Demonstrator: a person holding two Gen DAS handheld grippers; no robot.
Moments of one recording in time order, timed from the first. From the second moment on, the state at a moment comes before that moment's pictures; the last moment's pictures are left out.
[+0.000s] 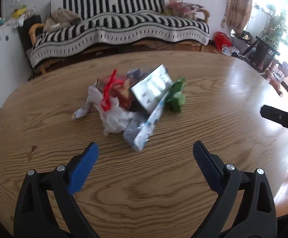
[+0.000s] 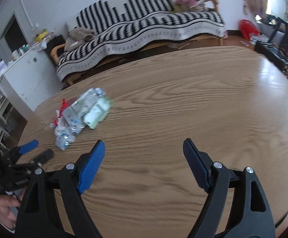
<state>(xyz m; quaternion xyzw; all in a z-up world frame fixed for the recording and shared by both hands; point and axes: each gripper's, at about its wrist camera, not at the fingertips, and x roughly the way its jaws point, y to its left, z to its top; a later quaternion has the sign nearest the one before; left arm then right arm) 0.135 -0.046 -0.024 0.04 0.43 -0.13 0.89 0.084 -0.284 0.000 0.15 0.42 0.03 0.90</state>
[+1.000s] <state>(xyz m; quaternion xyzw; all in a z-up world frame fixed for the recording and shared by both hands) 0.164 -0.051 -0.047 0.00 0.46 -0.16 0.87 0.191 -0.206 -0.035 0.20 0.44 0.11 0.87</state>
